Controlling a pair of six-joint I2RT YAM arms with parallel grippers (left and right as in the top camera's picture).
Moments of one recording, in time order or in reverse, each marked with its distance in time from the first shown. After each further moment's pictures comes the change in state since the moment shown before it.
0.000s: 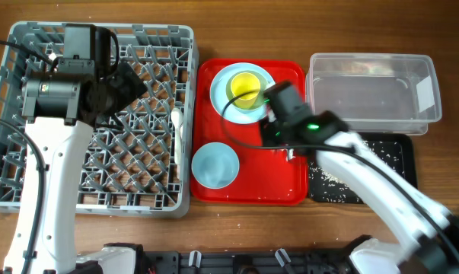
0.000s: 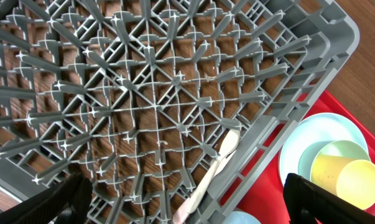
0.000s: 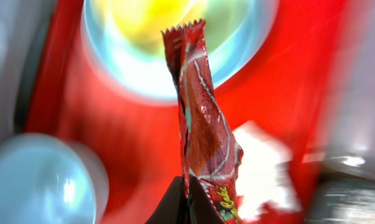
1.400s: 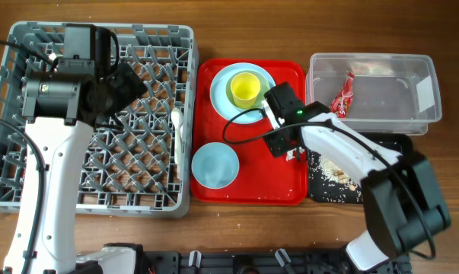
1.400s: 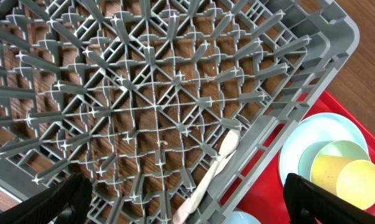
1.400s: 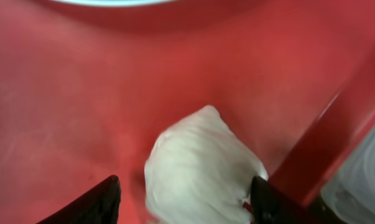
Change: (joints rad) left arm 0.000 0.000 0.000 0.000 0.000 0.000; right arm -0.064 0.326 -0.042 0.026 -0.014 -0.422
